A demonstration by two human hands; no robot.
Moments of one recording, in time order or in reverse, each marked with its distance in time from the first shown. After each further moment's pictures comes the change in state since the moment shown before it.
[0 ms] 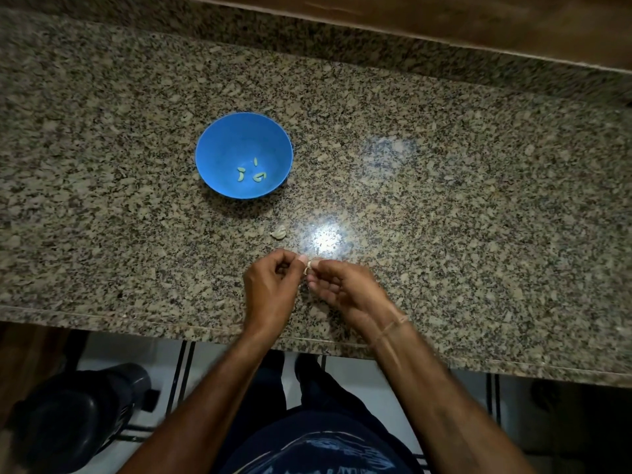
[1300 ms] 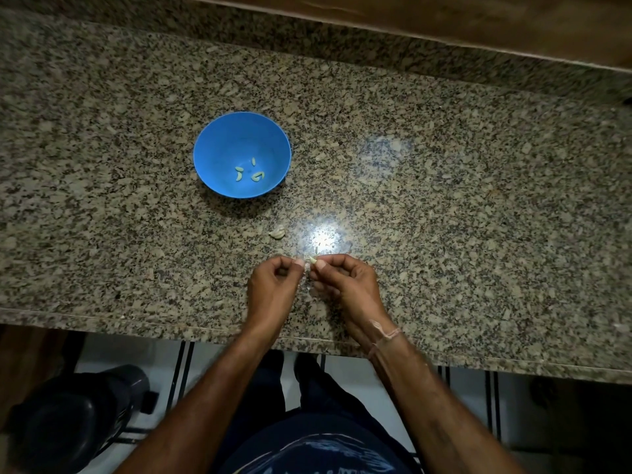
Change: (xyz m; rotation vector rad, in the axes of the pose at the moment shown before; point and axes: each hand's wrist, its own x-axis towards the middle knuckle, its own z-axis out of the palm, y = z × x) left_hand 0.002 -0.013 0.006 -0.117 -0.099 -0.223; right_hand 0.005 0.020 -0.010 -0.136 0.019 -0.299
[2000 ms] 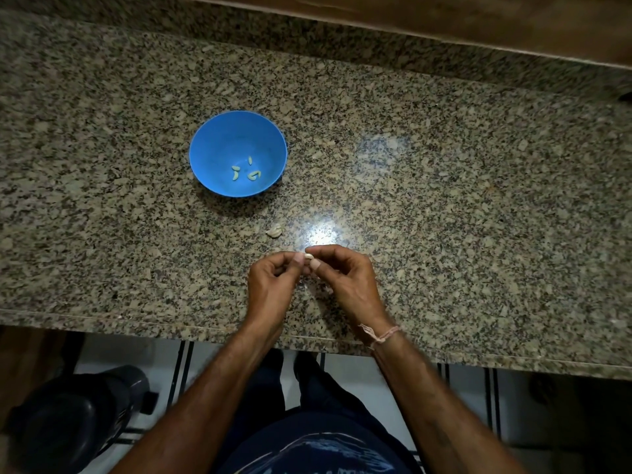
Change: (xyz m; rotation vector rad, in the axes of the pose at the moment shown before) left_hand -0.006 0.012 0.004 -0.229 -0.065 0.012; right_hand 0.002 -0.008 -0.003 -0.321 -0.094 -0.327
